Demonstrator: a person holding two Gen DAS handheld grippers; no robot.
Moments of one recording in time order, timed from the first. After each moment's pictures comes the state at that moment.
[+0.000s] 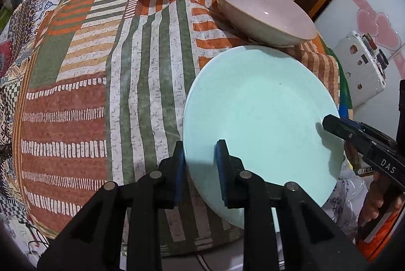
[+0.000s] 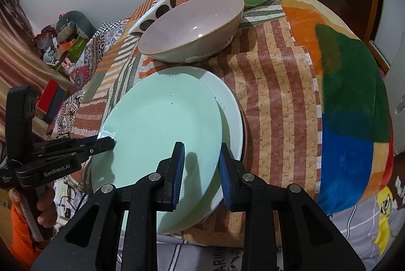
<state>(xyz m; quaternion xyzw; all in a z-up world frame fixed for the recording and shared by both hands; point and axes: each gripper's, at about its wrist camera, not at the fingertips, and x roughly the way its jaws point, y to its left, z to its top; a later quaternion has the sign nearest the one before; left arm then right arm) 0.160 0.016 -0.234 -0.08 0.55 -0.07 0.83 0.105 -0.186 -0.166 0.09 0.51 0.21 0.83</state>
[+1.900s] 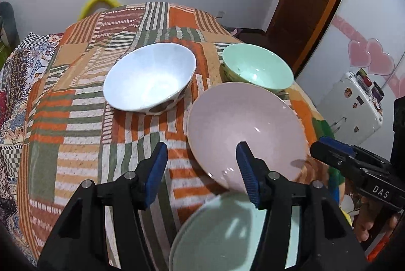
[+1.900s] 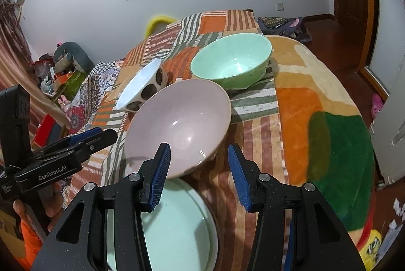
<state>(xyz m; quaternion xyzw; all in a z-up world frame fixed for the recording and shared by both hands) 0.275 0.002 -0.172 -0.07 0.43 -0.08 0.90 0.195 -0.194 -0.122 0.10 0.44 0.19 0.87</state>
